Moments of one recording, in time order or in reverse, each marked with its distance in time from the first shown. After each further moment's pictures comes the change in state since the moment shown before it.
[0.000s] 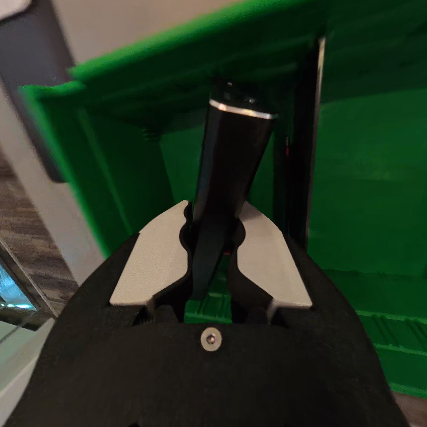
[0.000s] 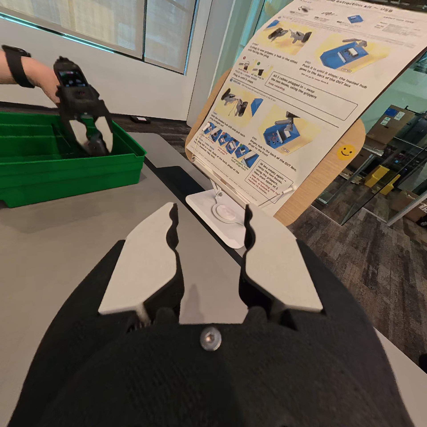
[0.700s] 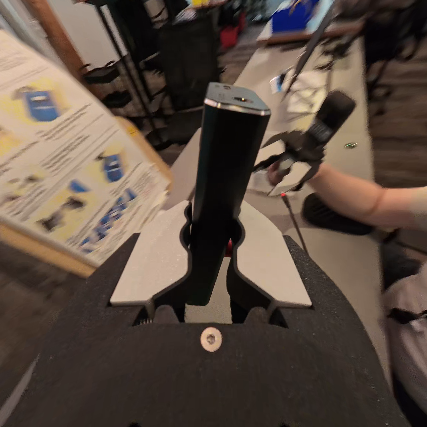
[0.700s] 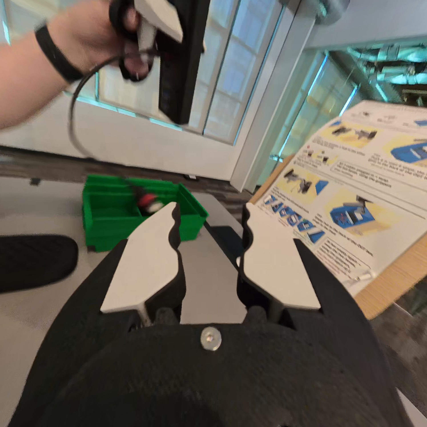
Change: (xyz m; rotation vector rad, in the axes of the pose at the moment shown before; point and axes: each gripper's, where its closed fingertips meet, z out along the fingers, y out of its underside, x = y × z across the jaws) left arm 0.007 -0.256 -0.327 0.963 -0.201 -0.425; right arm -0.092 -0.070 0.006 0.283 -0.217 -0.009
